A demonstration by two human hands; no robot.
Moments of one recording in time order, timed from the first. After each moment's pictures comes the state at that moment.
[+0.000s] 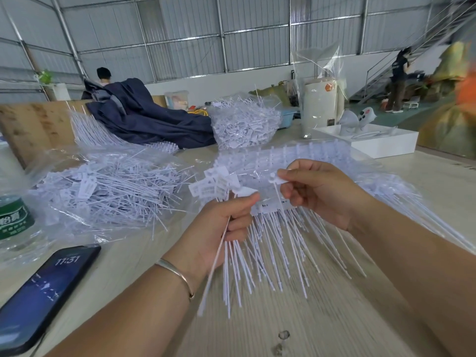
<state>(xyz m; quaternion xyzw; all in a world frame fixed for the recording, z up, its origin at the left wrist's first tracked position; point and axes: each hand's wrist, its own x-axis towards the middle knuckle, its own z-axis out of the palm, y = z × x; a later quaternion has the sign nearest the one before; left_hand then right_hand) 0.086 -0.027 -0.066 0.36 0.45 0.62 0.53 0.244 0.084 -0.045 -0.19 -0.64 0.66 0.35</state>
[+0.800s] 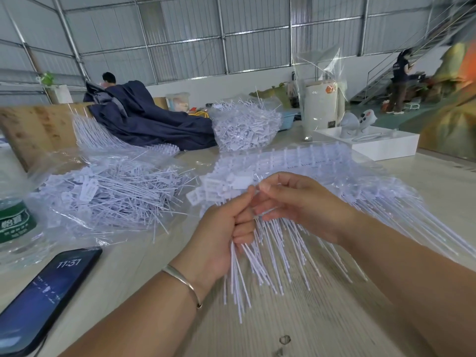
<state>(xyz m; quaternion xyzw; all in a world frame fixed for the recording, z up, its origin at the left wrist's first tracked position) 0.098 -0.027 -0.063 0.33 0.46 0.66 0.50 0.229 0.069 -0.055 -0.16 -0.70 0.63 0.30</state>
